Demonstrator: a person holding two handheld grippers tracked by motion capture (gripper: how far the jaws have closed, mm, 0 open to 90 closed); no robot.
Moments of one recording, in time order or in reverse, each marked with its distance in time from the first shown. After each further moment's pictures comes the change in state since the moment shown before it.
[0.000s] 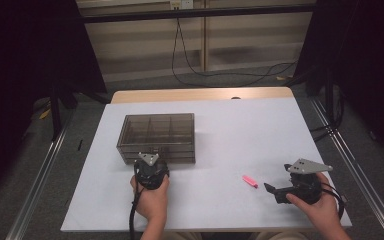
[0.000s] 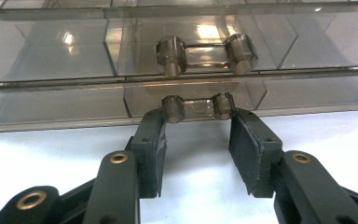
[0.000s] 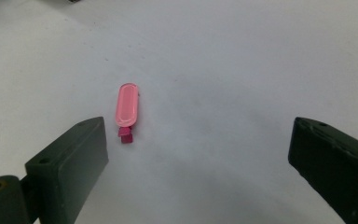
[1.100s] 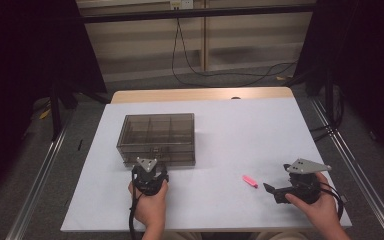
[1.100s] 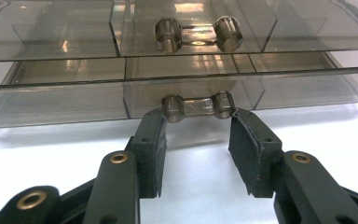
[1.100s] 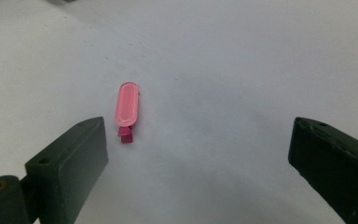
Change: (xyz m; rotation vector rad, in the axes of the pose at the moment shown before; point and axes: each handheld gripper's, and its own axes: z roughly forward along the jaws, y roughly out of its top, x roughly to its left) left arm 0.001 -0.010 -0.014 -0.016 -0.025 -0.005; right arm 0.001 0.000 0.002 0.007 -0.002 -0.008
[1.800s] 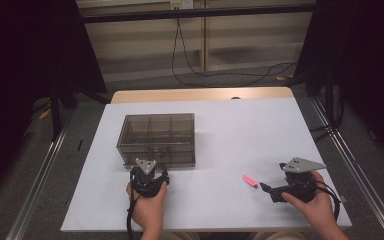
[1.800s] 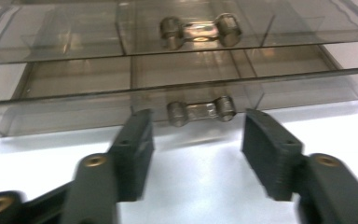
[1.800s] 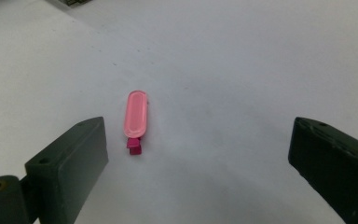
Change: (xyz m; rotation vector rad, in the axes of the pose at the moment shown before) left arm 0.006 -0.003 -0.005 0.003 -0.008 0.013; right arm 0.004 0.006 0.008 -0.003 0.023 -0.014
